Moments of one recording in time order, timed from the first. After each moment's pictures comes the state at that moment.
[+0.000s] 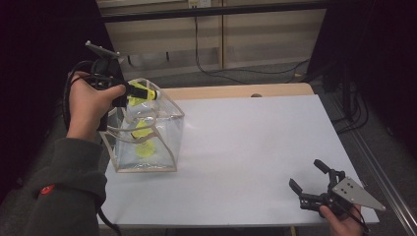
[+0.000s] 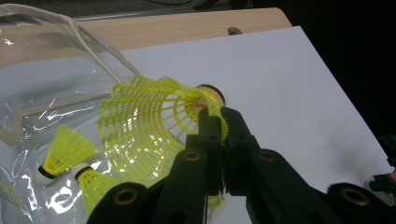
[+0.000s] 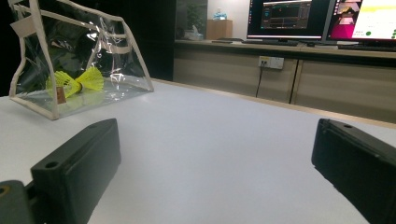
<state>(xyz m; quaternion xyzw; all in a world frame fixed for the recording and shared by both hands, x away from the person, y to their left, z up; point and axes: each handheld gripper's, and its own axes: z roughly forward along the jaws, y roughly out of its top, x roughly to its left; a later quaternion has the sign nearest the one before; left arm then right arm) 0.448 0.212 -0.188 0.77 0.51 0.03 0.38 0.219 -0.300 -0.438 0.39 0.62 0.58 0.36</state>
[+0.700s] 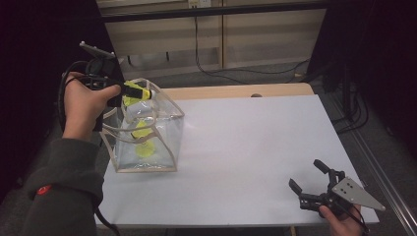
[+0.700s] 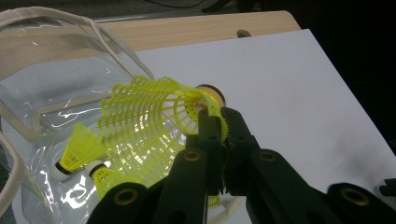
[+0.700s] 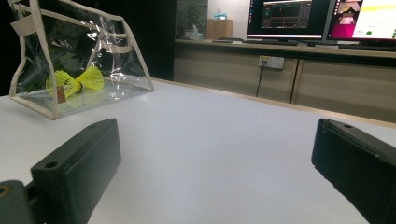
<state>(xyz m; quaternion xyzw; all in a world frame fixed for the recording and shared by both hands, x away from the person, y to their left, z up) 0.448 0.224 -0.188 0.77 0.52 0.04 0.37 0.219 -0.300 -0.439 0.38 0.63 0.58 0.36</state>
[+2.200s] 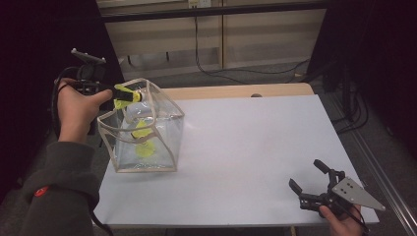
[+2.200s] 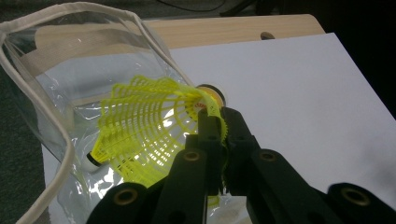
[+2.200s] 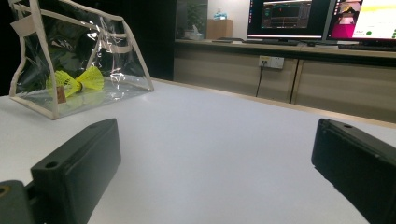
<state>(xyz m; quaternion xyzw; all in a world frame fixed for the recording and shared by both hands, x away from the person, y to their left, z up) 0.450 0.246 -0.202 0.76 0.54 0.07 0.36 0.219 -0.300 -0.439 0.39 0.62 0.58 0.36</state>
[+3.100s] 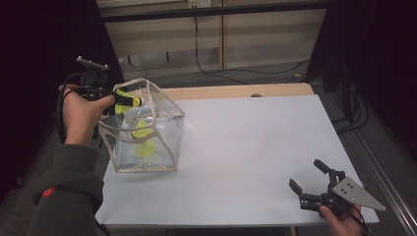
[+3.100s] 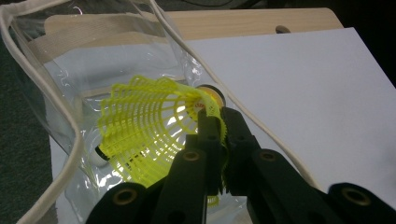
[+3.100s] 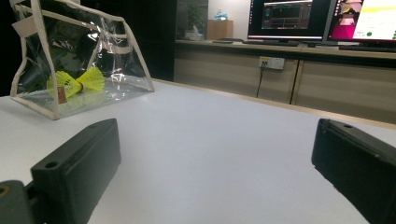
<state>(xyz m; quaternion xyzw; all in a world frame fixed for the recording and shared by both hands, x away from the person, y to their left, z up) 0.455 0.250 -0.222 0.76 0.54 0.08 0.35 0.218 -0.300 -0.438 0.38 0.62 0.58 0.36</state>
